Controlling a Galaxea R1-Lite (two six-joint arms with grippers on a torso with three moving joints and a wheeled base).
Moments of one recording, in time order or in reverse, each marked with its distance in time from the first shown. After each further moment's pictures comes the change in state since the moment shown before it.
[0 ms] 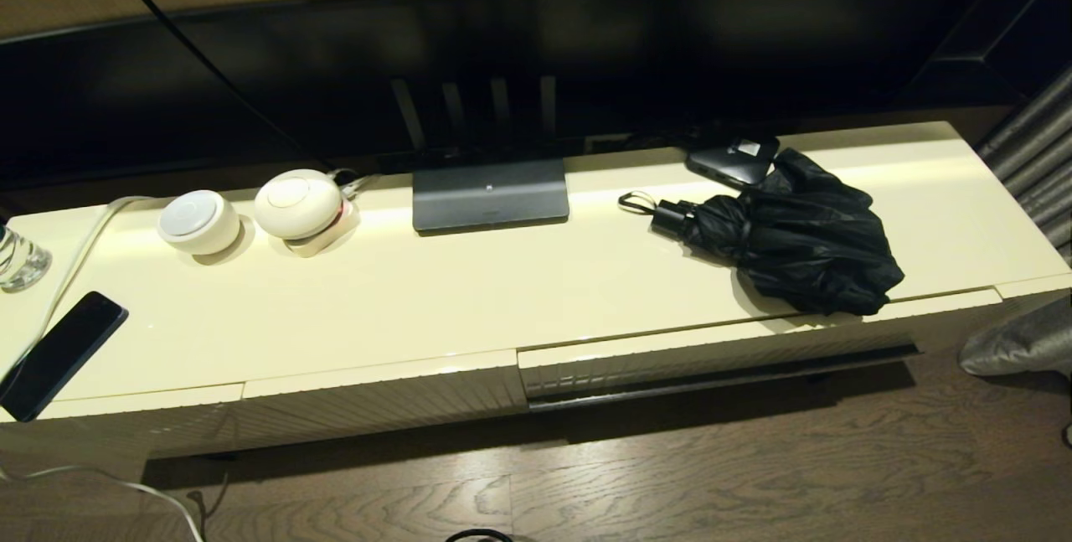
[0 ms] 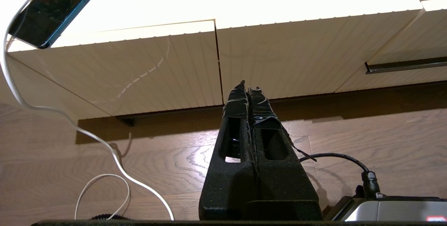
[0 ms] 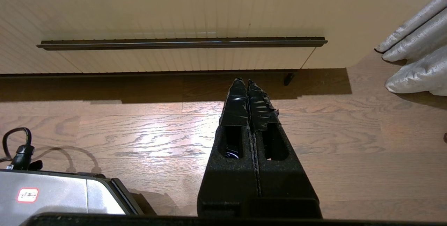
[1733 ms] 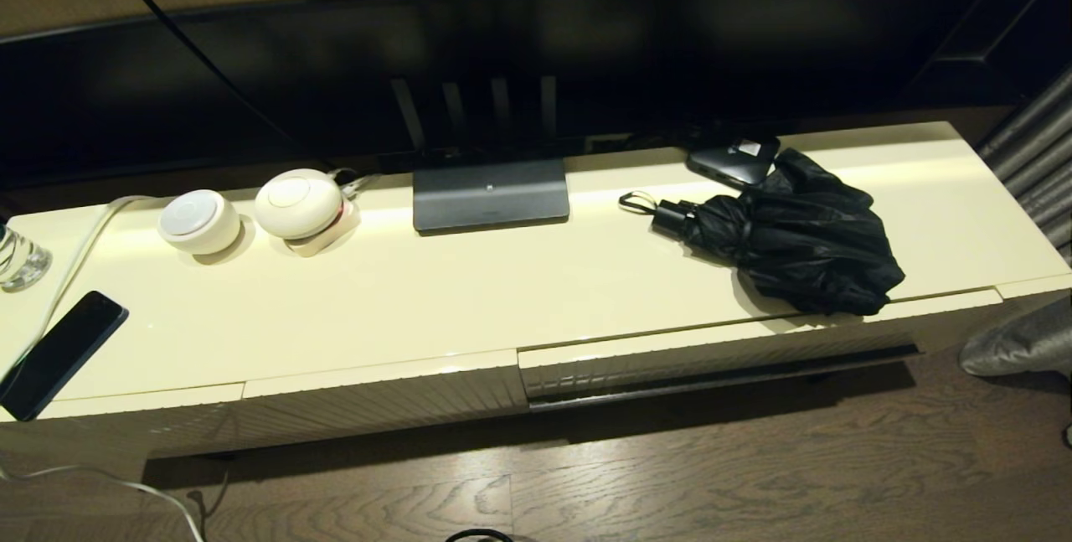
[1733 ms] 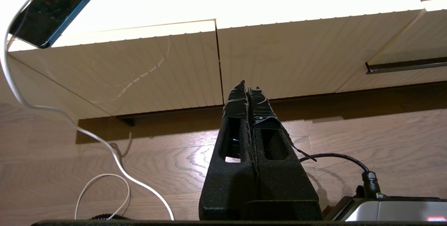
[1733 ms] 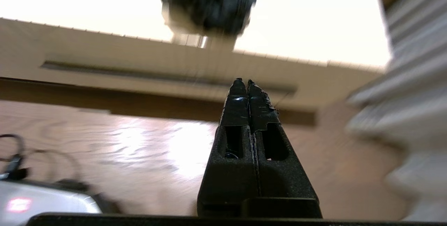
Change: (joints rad) left arm 0.000 0.000 0.000 0.000 0.000 0.000; right arm 0.002 0.358 -0.517 0.148 0.015 -0.176
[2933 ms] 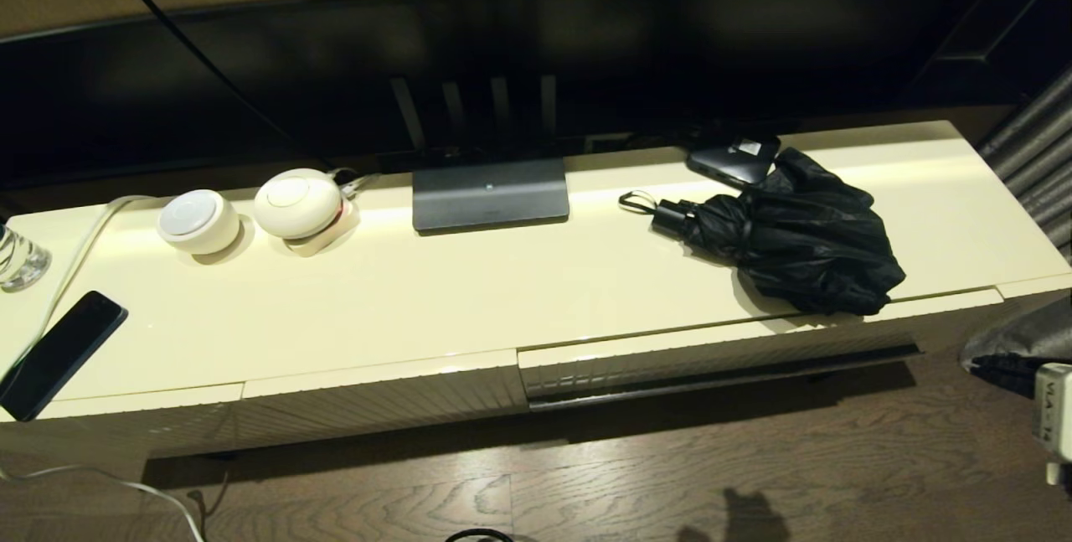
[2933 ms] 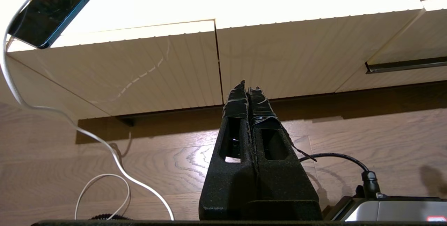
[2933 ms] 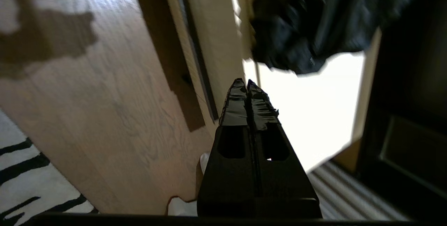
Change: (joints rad) left arm 0.000 0.000 0.000 0.000 0.000 0.000; right arm 0.158 0.682 -0.268 0.085 0.006 -1.155
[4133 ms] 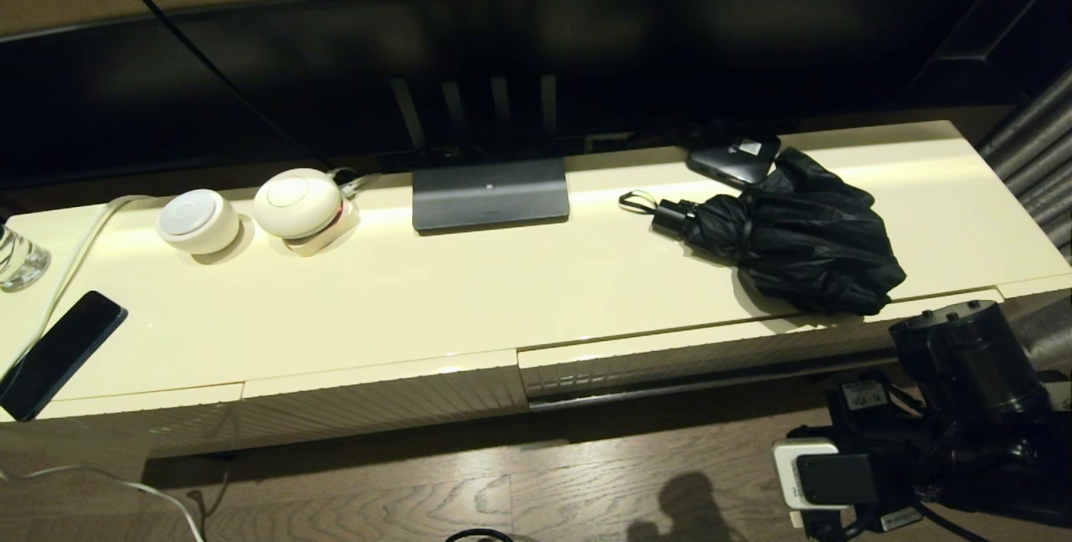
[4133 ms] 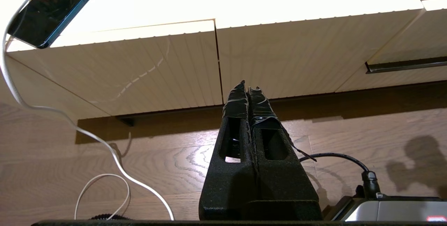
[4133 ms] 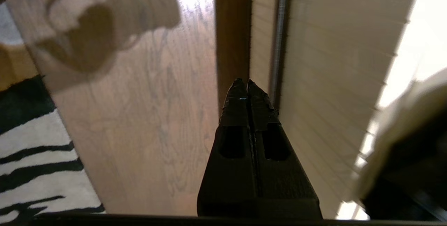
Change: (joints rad) left arm 0.000 0.000 0.000 -0.001 0.000 0.000; right arm 0.266 0.479 0.180 -0.358 -0.120 0.050
